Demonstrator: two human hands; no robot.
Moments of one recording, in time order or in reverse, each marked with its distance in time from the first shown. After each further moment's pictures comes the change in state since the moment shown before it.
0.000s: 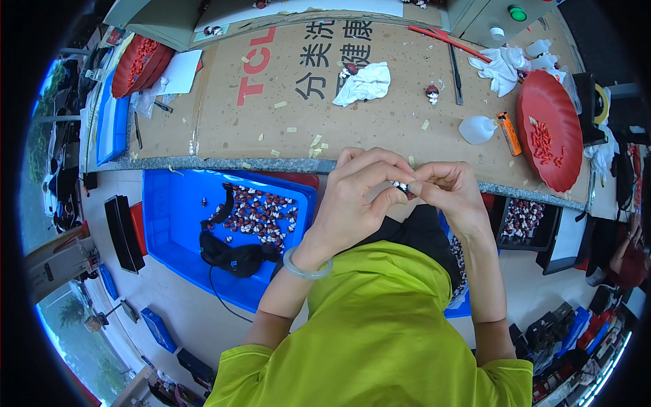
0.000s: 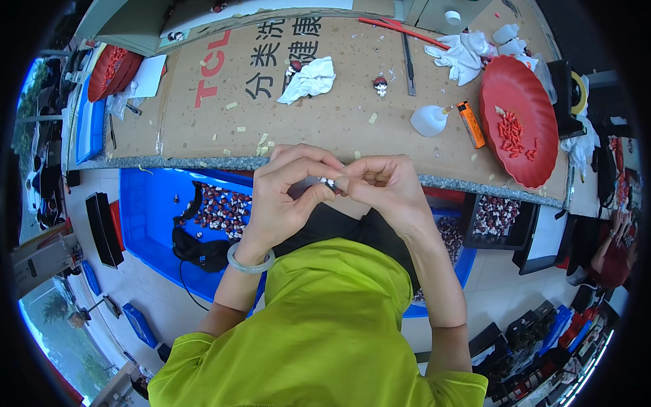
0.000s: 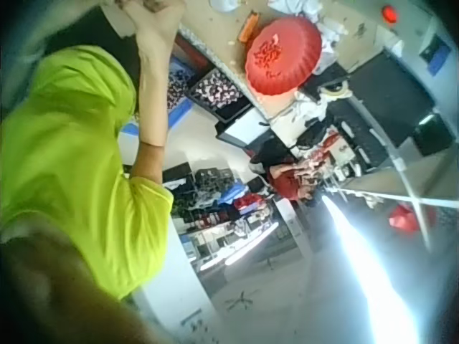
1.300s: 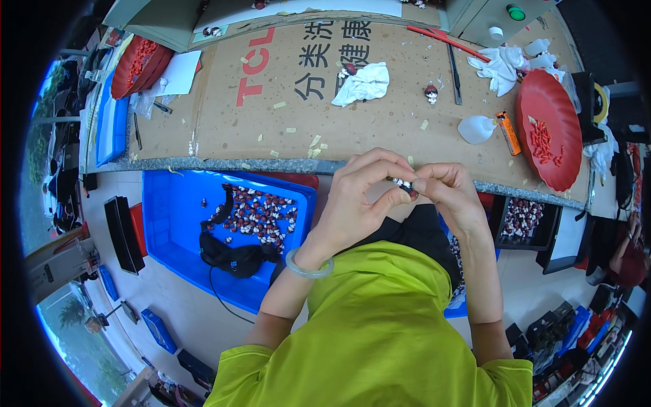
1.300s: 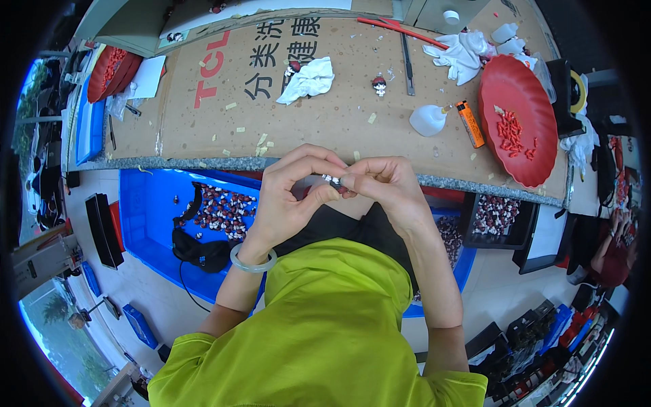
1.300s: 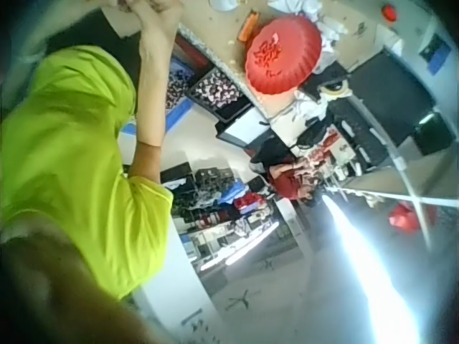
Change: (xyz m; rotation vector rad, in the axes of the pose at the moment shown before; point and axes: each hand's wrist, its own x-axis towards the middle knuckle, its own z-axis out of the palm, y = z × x) left_hand -0.005 -0.007 0.009 -0.220 -0.037 -0.164; right_hand 0.003 0.016 -0.010 0.078 -0.011 -0.002
